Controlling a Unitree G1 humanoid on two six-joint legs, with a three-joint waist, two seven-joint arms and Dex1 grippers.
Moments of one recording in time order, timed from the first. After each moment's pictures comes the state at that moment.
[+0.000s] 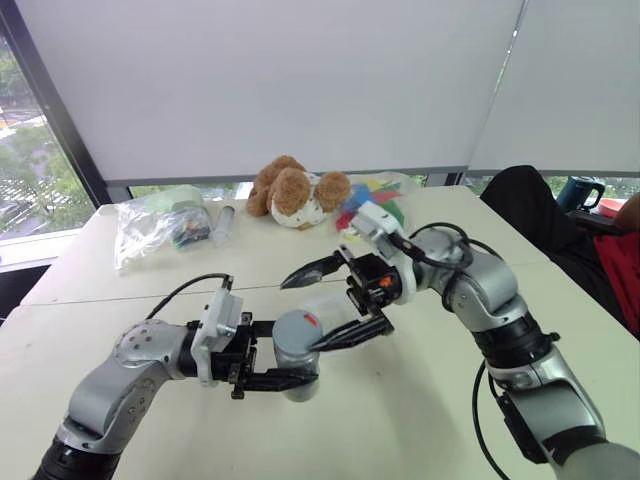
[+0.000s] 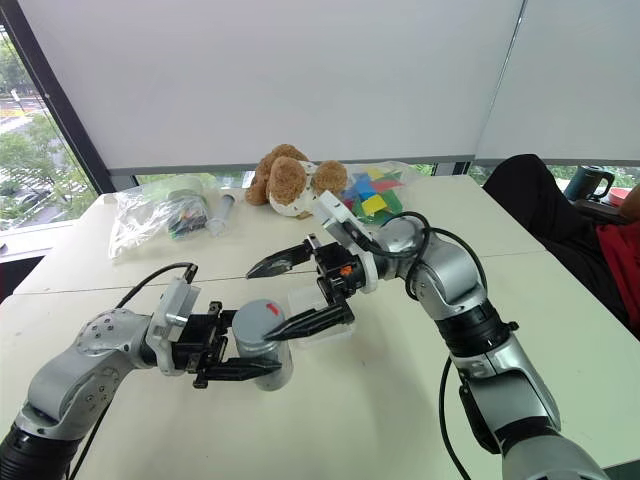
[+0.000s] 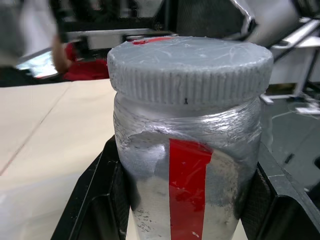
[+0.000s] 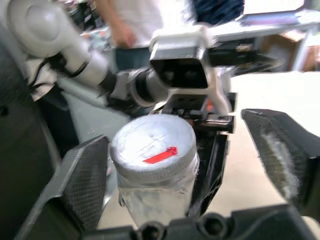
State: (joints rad) left arm -0.29 0.64 0.03 -0.37 -0.67 0.35 -1.15; right arm -0.89 -0.49 0.18 -0.08 0.65 0.58 1.35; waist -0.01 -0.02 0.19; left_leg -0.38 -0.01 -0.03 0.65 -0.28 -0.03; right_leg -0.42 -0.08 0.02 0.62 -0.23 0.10
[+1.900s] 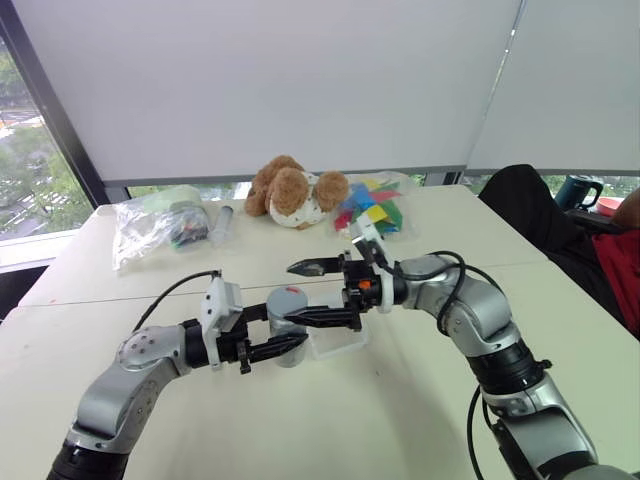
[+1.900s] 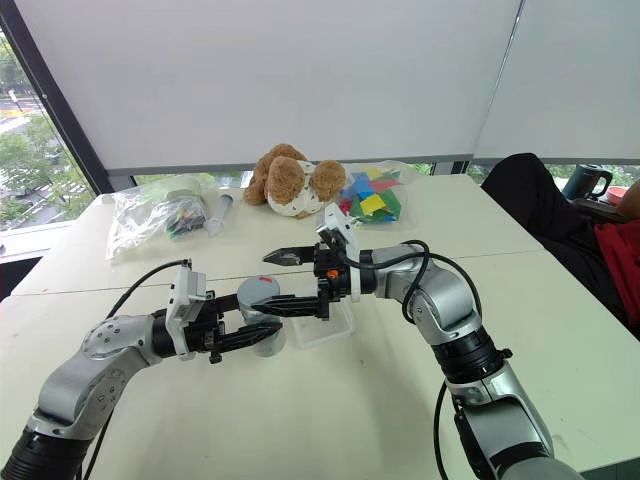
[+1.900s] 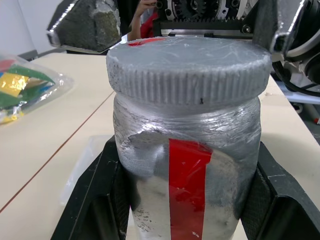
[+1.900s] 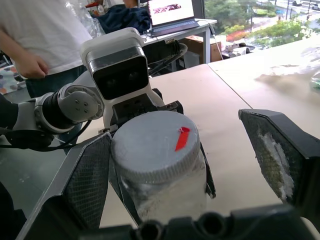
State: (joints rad) left arm -0.28 0.59 0.02 -0.31 -0.57 0.33 -1.02; right arm -0.82 -0.46 0.18 -0.05 0.55 0.59 1.10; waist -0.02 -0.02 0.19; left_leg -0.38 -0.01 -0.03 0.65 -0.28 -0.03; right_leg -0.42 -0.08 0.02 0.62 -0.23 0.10
